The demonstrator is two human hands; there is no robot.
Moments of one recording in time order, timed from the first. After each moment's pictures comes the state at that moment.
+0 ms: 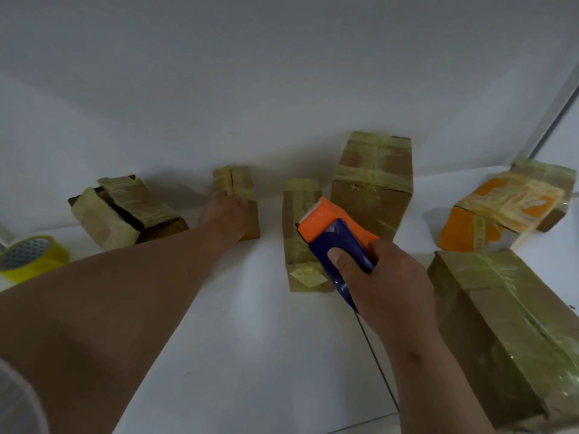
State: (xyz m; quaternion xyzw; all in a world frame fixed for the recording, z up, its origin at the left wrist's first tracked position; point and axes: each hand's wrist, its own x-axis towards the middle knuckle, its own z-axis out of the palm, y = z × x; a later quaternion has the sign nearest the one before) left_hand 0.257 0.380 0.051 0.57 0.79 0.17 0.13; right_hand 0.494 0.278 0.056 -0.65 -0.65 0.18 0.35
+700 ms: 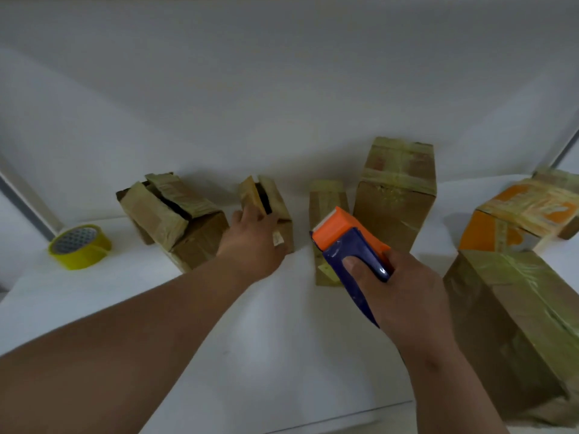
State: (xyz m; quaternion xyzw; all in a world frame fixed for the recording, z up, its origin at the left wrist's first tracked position) left_hand 0.245 0.308 0.032 0.67 0.73 0.12 -0.01; right_hand 0.478 0.250 0.054 -0.65 -0.65 0.21 0.34
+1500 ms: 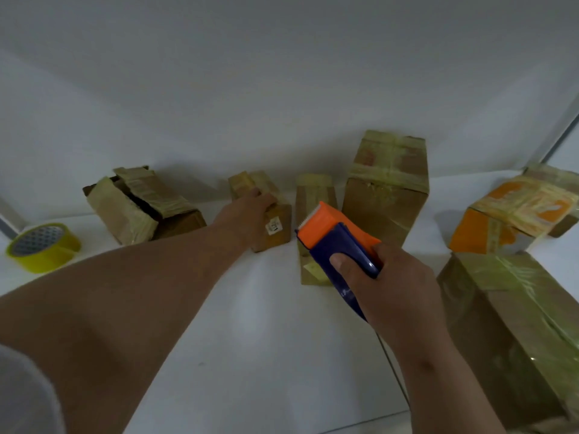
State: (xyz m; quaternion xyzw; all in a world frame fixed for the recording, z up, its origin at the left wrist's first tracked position) left_hand 0.231 0.399 0.016 0.71 0.70 0.07 0.06; right_hand 0.482 0.271 0.055 -0.63 -0.68 0.17 0.32
